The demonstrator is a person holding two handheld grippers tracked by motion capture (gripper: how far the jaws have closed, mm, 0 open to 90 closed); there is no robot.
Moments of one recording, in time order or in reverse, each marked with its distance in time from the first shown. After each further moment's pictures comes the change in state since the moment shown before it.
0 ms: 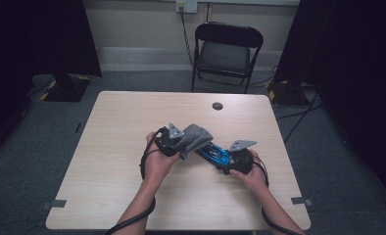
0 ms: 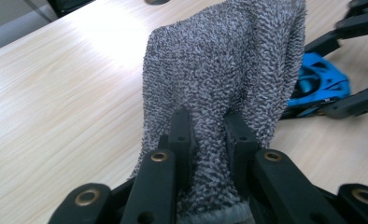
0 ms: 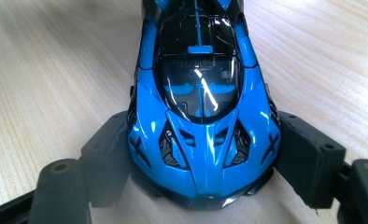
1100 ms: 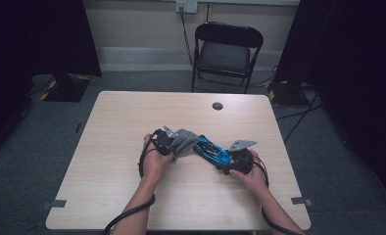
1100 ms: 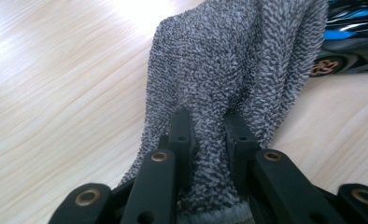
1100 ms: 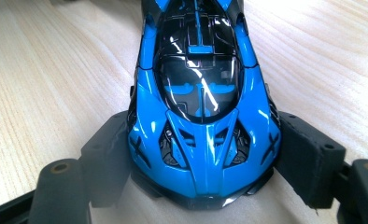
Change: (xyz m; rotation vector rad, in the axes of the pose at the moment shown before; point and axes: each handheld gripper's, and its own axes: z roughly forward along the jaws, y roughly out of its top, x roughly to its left) left arm 0.034 -0.033 0.033 0.157 0.107 -0.049; right arm 0.000 0.000 0.000 0.000 0.000 0.000
